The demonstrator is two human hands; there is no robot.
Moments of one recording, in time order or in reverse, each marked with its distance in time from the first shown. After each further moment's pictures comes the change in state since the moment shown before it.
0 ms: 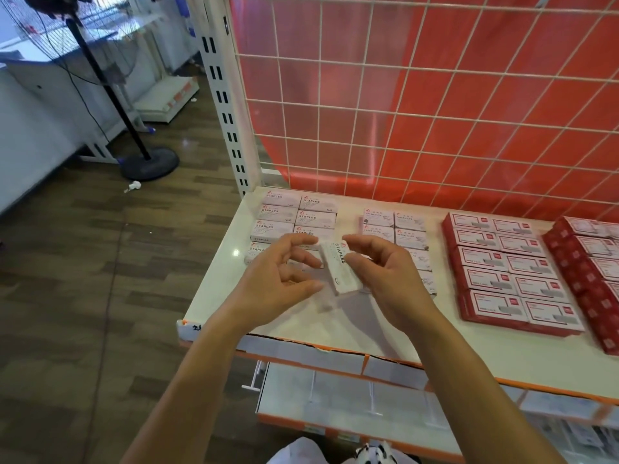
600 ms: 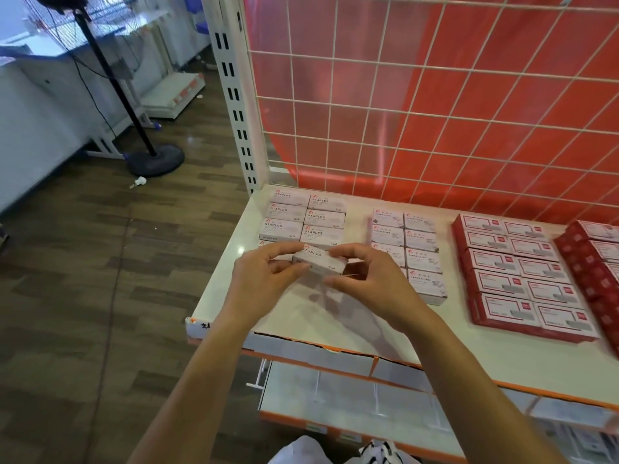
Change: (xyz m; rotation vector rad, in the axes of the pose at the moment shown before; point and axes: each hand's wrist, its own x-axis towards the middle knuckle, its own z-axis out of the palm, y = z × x) left_hand 0.007 -0.024 -0.010 0.007 0.270 -0.016; right_hand 0.003 0.003 0.014 -0.458 -0.156 -0.009
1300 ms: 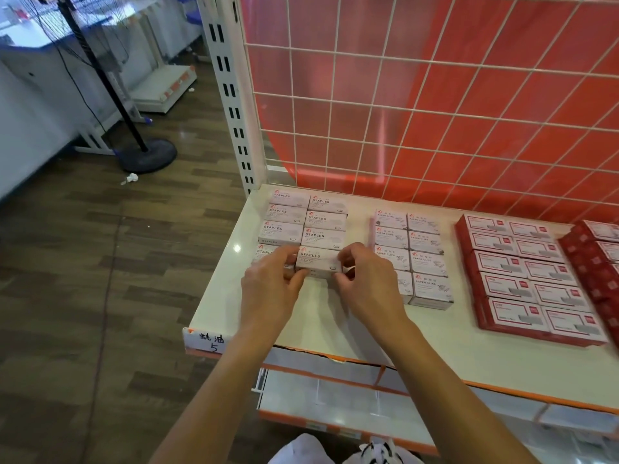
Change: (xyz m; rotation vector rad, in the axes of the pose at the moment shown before) left_hand 0.008 -0.022 0.021 0.463 0.205 0.186; right_hand 0.020 0.006 0.026 -0.481 0.277 -0.025
